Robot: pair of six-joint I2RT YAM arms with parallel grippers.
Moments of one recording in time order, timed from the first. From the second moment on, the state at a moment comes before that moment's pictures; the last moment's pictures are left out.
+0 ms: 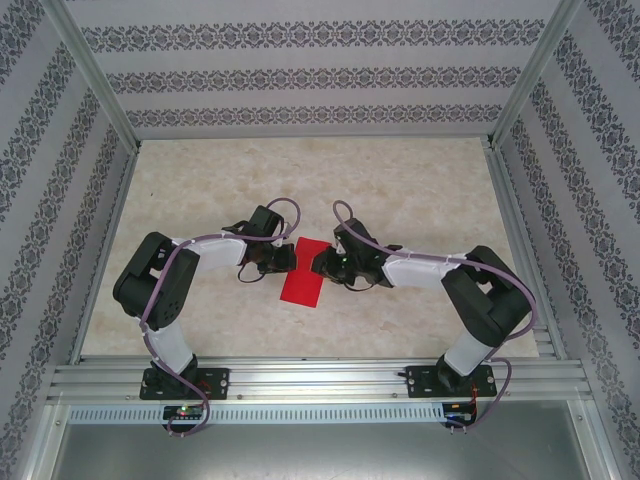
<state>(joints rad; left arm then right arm) -0.50 1.78 0.93 -0.27 0.38 -0.54 0.73 1.66 0.80 0.01 -0.34 1.00</state>
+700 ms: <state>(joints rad) -0.50 1.78 0.94 -0.29 0.37 -0.54 0.88 1.64 0.71 0.07 -0.31 1.05</state>
